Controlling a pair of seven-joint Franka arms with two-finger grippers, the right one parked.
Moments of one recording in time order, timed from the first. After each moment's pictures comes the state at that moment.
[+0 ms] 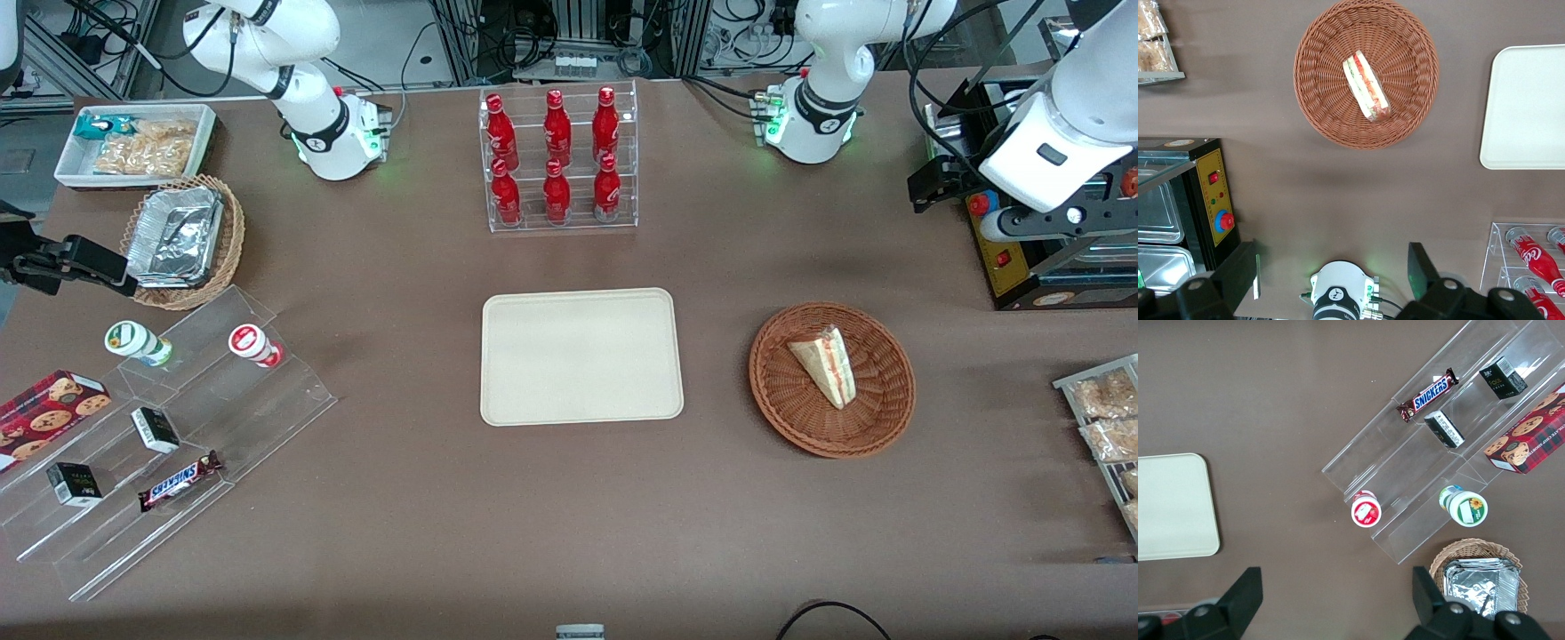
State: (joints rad) arm 0.06 -0.01 -0.23 -1.49 0.06 1.28 -0.17
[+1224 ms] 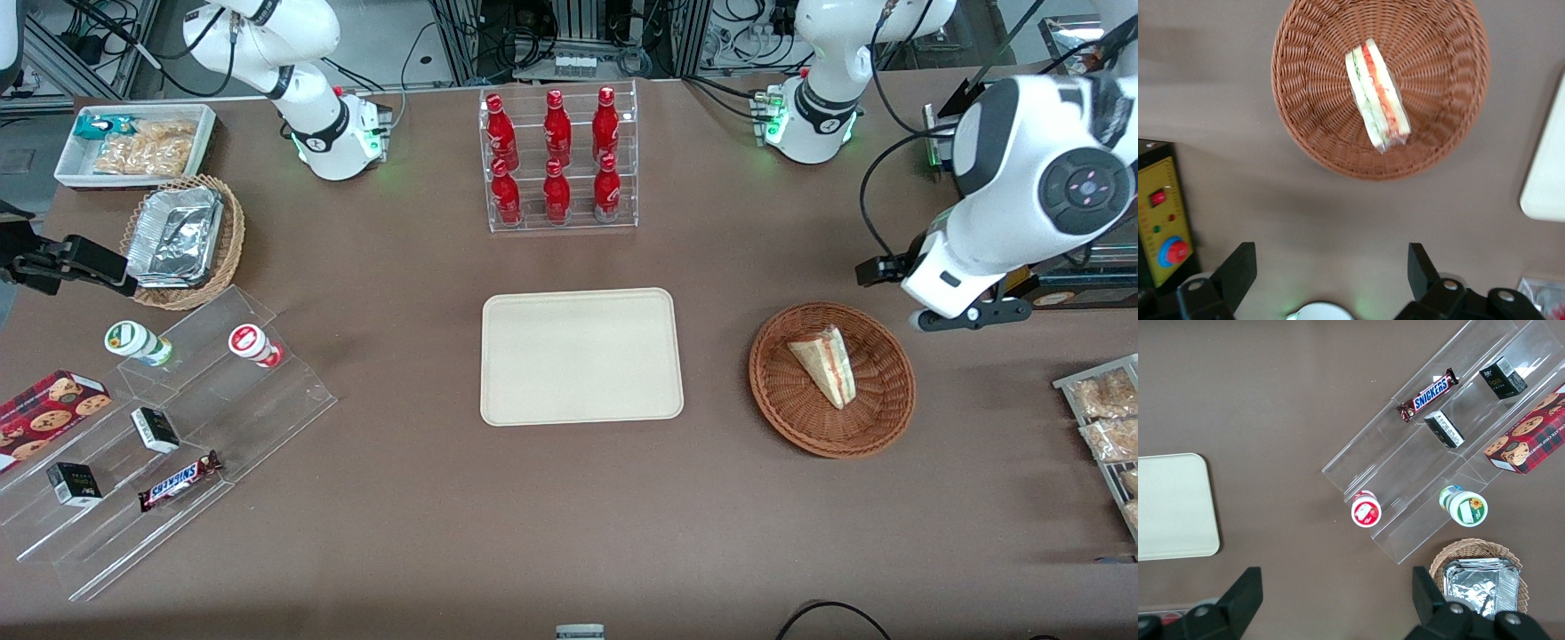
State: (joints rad) arm 0.07 0.03 -0.21 -1.94 0.06 1.73 -0.28
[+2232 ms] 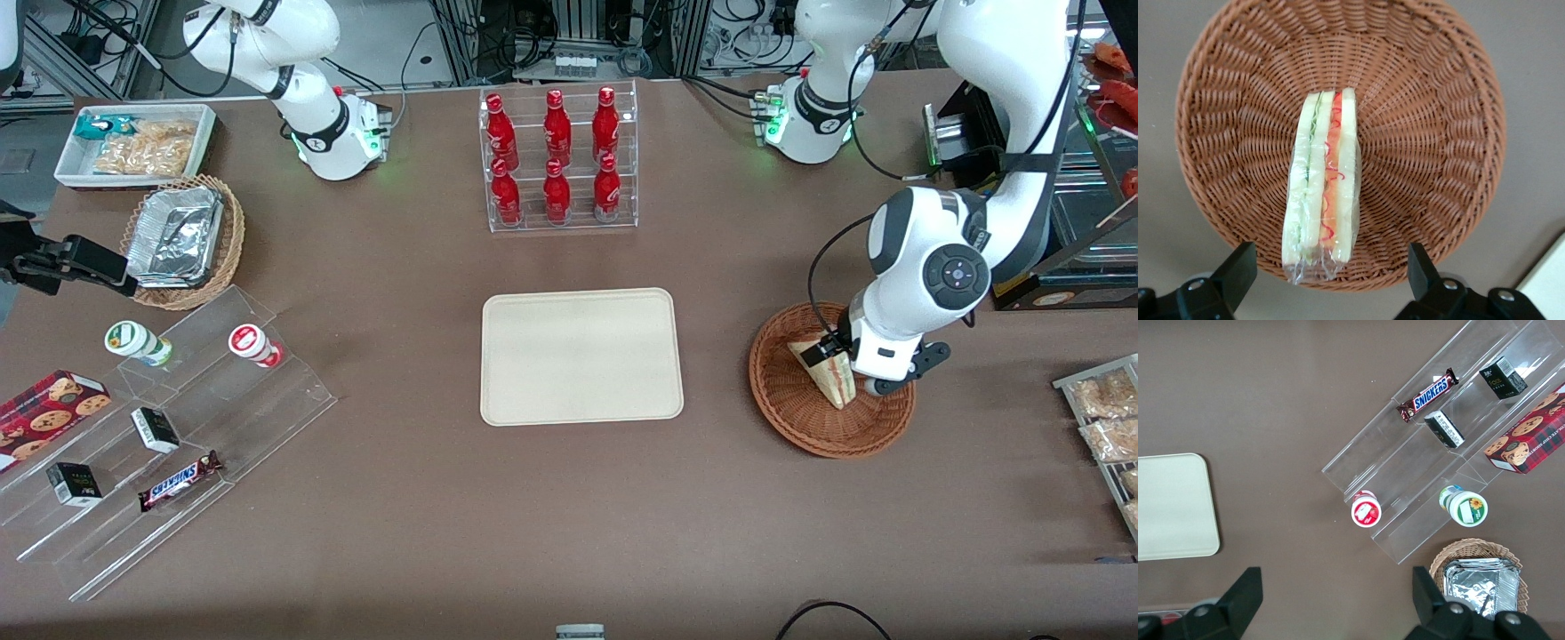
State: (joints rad) arm 0.04 0.24 -0.22 -2.09 0.06 2.19 -0.72
